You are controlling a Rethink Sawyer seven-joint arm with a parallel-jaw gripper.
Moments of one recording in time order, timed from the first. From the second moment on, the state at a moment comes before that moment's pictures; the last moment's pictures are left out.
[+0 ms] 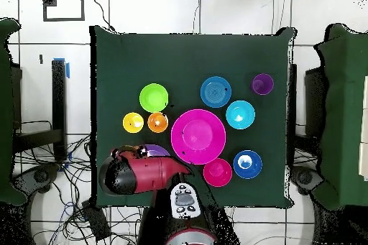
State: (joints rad) arm -0.08 -0.75 0.13 2.09 -0.05 0.12 1.71
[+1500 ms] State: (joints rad) arm 0.02 -0.69 0.06 2.06 -0.05 0.12 1.72
